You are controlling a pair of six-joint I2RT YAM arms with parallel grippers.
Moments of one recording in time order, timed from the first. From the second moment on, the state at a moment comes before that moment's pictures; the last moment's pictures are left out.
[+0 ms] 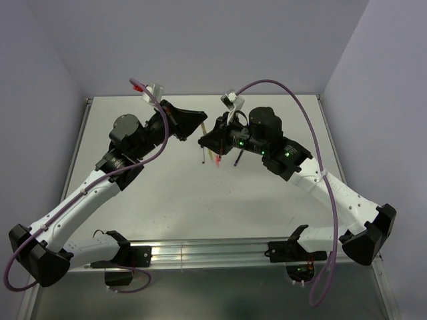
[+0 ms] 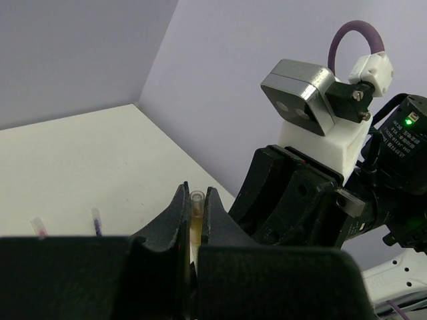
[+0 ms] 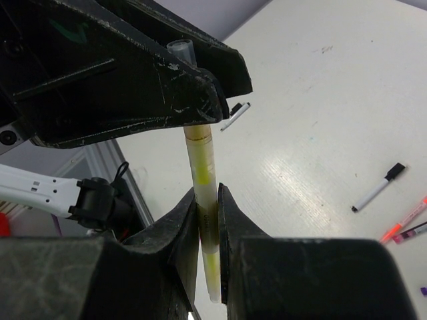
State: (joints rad) left arm -0.66 1.13 1.12 0.20 0.26 -0.55; right arm 0.73 1.22 1.27 -0.22 -0.30 0.34
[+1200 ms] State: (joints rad) left arm -0.72 1.14 1.01 0.36 0.13 -0.62; right arm 0.68 1.27 1.35 -0.35 -0.37 0.32
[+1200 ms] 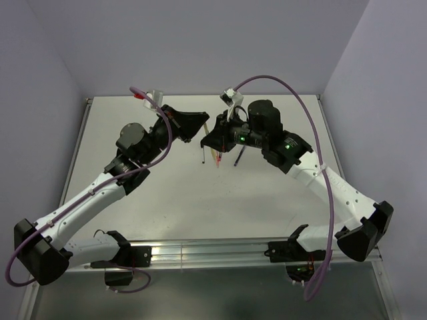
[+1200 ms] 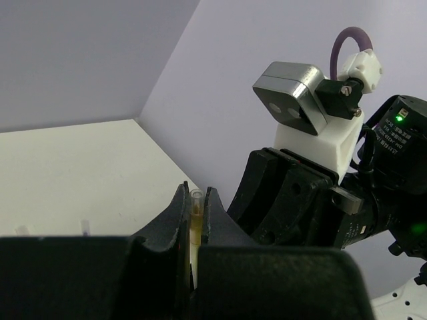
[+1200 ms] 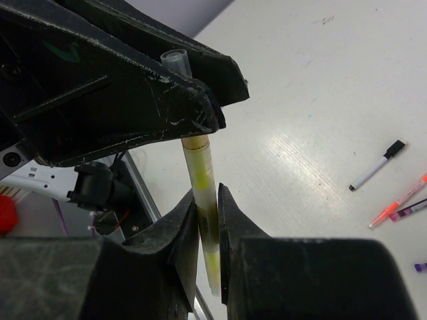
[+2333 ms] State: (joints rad) left arm -0.57 1.52 1.64 -0.22 0.02 -0.73; right arm 0.59 1.21 1.33 -0.29 -0.35 0.35
